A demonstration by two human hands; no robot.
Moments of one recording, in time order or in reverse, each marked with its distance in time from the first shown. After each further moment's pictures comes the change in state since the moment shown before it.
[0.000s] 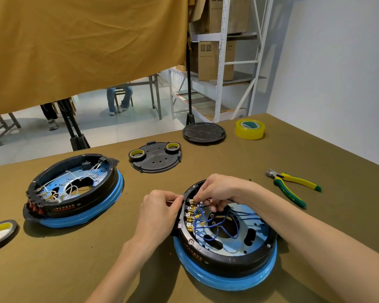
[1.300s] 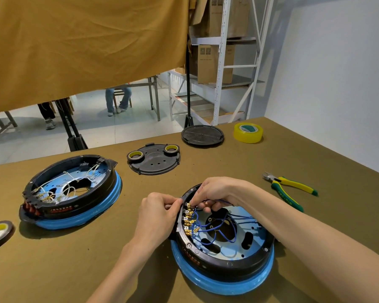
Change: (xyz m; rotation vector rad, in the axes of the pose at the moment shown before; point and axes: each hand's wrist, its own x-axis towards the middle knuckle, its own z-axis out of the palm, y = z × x) left_hand -0.001 0.005 0.001 -0.040 0.014 -0.014; right_hand 0.005 -0.012 -0.002 0.080 -0.109 0.136
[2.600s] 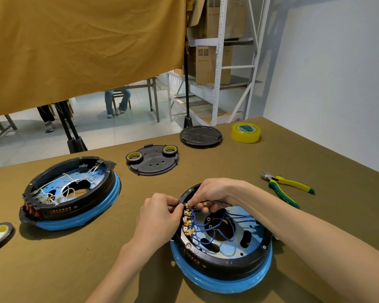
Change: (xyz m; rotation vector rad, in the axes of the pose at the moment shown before) left_hand -0.005 0.005 0.001 0.163 -0.028 0.010; right_hand -0.003 0.004 0.001 0.029 -0.014 -0.009
